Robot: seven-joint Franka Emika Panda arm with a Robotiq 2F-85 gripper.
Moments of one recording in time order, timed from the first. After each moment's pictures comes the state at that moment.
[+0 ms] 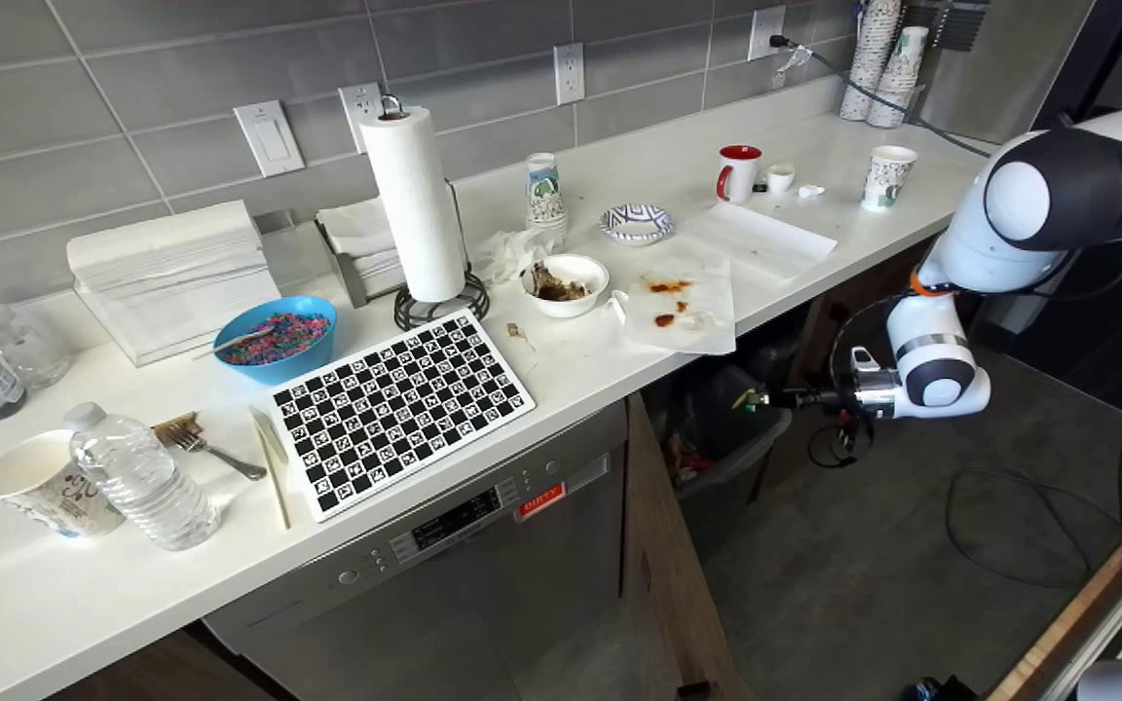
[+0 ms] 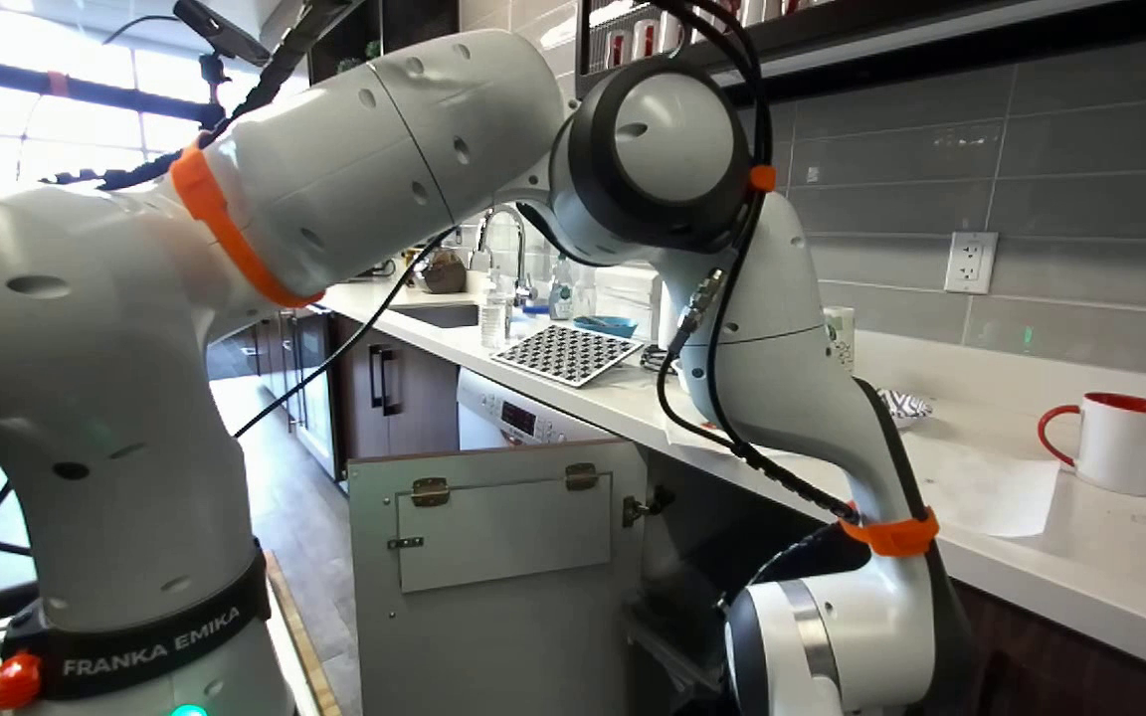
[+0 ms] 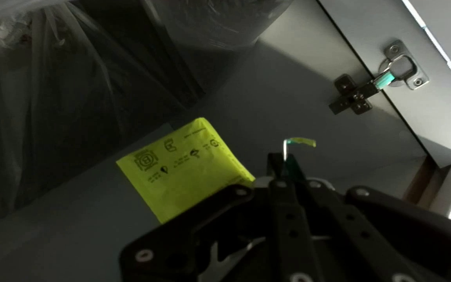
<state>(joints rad) -0.38 1.07 -0.20 -1.89 1.84 1.72 -2.25</state>
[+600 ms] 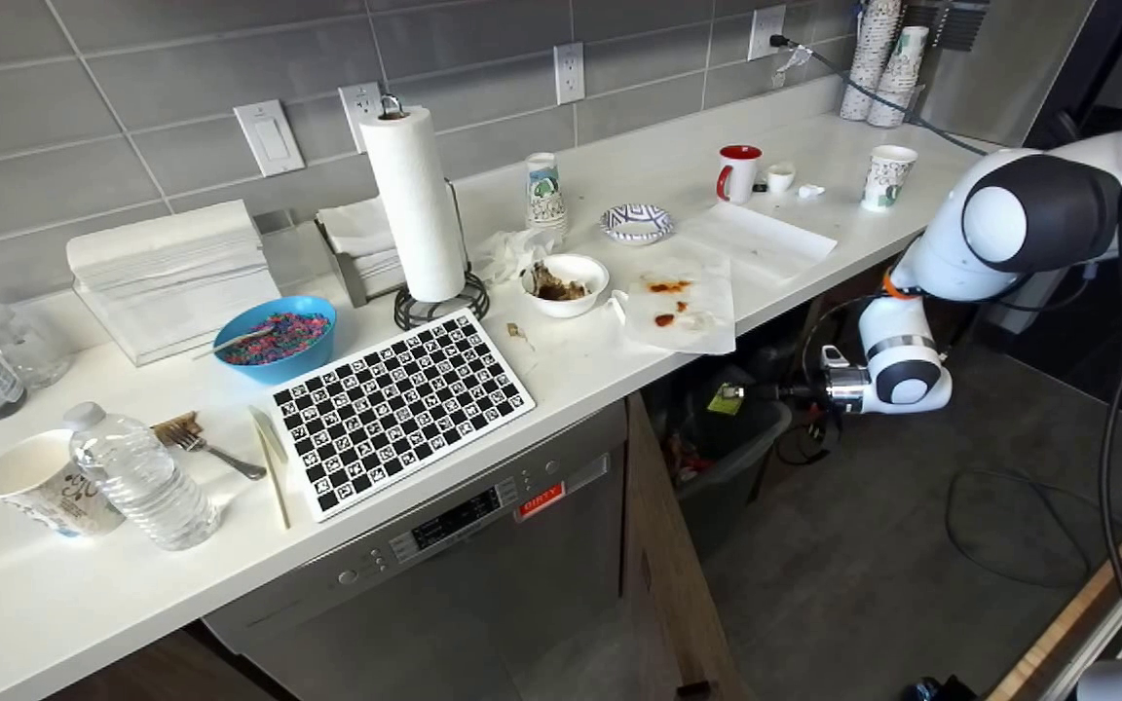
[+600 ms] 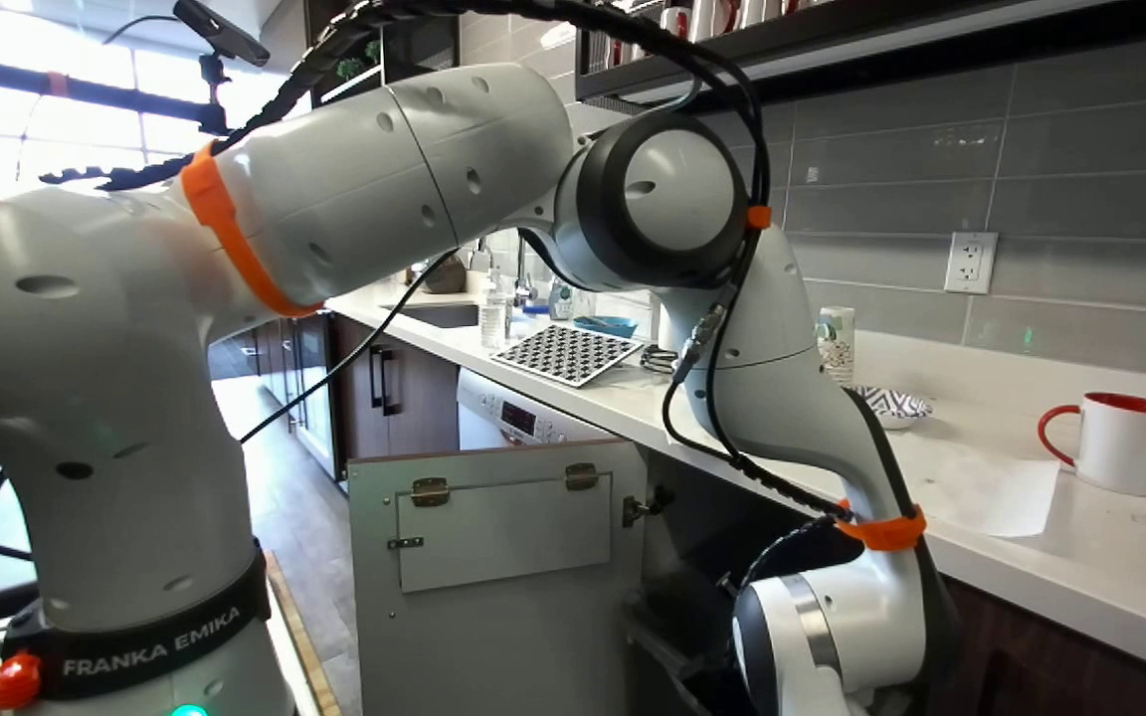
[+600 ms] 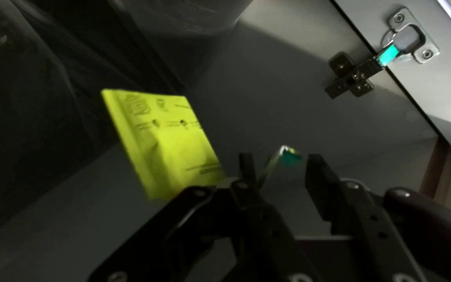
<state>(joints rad) -0.36 1.14 -0.16 -1.77 1.86 1.68 -2.14</state>
